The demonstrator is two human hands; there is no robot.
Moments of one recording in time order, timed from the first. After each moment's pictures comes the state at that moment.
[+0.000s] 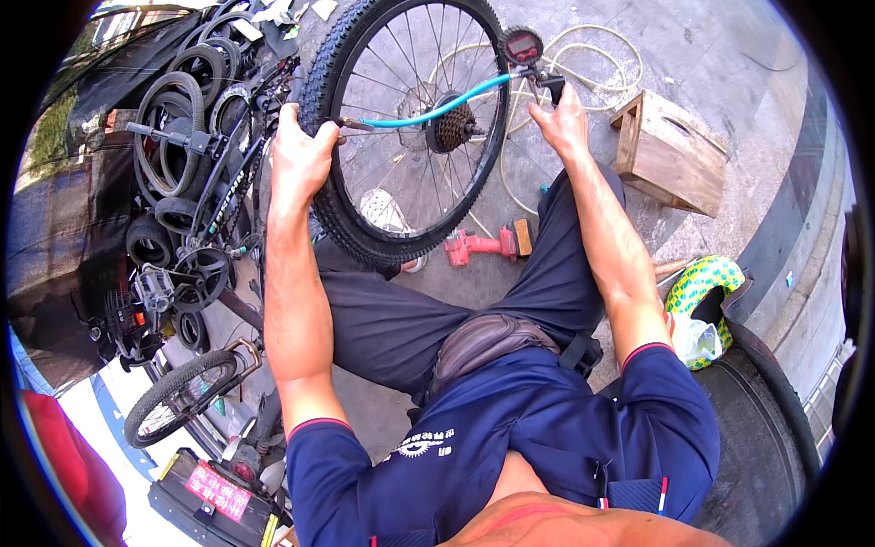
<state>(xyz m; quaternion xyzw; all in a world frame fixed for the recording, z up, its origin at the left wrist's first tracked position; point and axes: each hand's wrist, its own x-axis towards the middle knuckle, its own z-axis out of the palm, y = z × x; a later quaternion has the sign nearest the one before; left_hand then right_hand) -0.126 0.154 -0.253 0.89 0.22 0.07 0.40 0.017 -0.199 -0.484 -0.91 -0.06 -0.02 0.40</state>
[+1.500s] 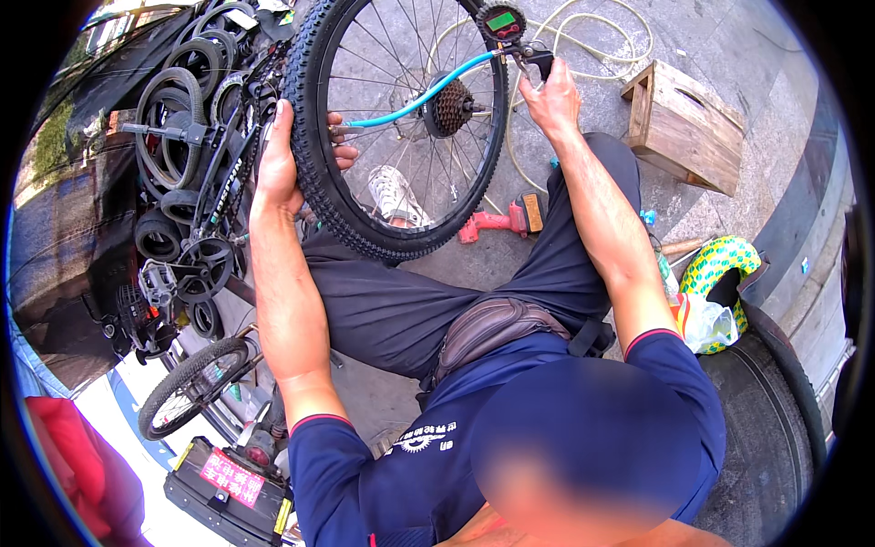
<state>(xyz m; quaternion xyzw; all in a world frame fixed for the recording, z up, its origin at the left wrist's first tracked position) -0.152 0.157 -0.242 0.63 0.30 -0.12 0.71 -0.007 -0.167 -0.493 -0.91 -0.03 -0.08 0.40</state>
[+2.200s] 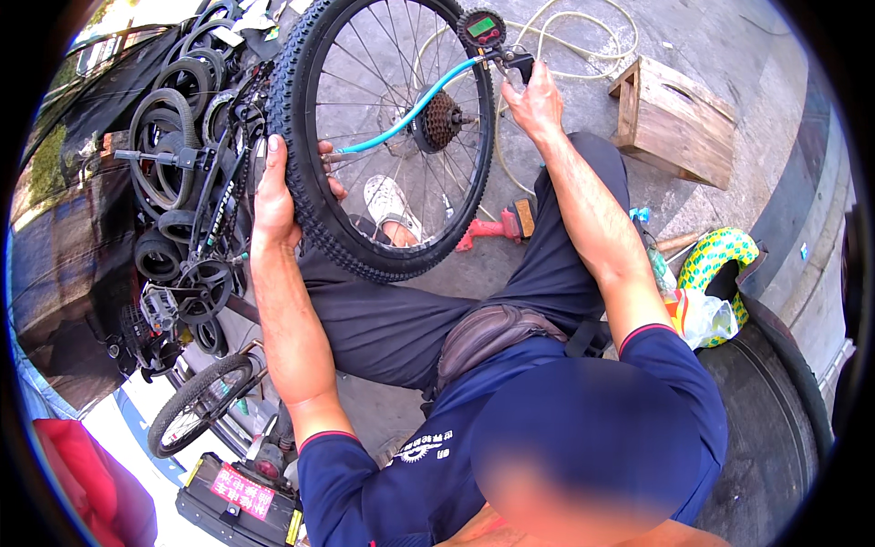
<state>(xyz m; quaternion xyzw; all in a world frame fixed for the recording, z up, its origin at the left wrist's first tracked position) -0.162 0.135 -0.231 0.66 0.32 -0.09 0.68 0.002 -0.161 -0.495 -0.91 -0.01 -0.02 0.42</state>
